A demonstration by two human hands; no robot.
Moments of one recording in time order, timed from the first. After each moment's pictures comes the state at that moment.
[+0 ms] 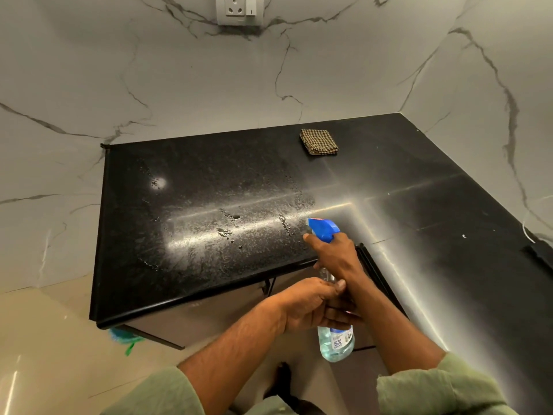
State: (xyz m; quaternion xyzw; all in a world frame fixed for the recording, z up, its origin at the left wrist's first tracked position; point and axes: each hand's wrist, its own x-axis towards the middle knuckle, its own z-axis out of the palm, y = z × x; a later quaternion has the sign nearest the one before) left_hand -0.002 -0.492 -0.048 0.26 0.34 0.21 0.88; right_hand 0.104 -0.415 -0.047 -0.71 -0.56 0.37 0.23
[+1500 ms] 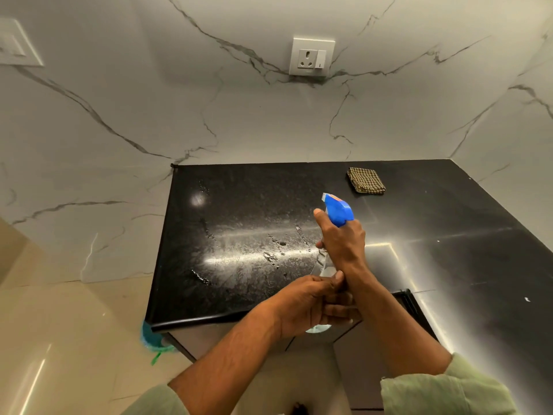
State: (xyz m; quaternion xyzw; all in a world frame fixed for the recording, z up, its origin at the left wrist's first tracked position) left_hand -0.099 -0.482 -0.011 0.26 0.32 0.37 0.84; right_hand -0.013 -0.375 0.013 -0.63 -0.59 0.34 0.39
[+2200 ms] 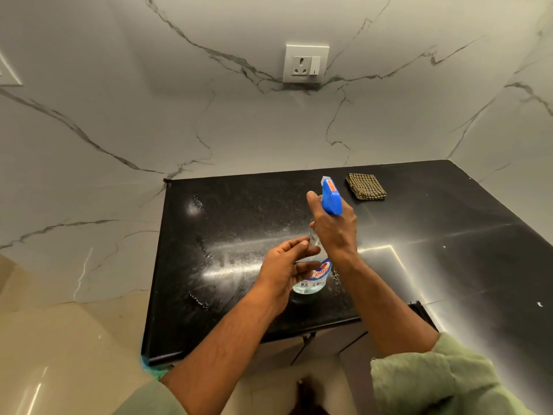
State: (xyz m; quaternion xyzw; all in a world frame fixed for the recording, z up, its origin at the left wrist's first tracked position) left_hand -0.144 -0.413 -0.001 0.19 0.45 0.55 0.67; right_hand -0.049 -0.318 0.013 -0.56 -0.60 0.30 0.48
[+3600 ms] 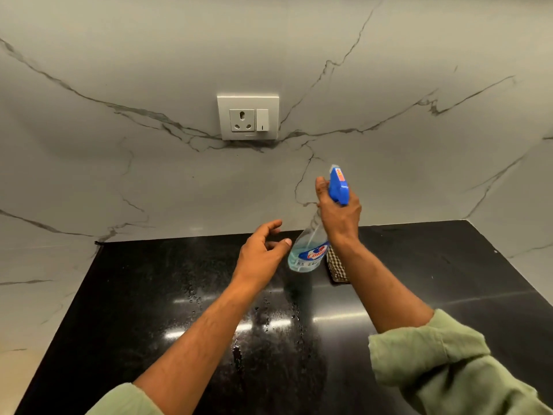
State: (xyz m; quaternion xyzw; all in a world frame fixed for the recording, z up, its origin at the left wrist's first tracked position) left_hand -0.101 -0.116 0.024 0.44 0.65 0.50 0.37; right_hand 0.029 0.018 0.036 -0.49 -0.58 0.35 0.55
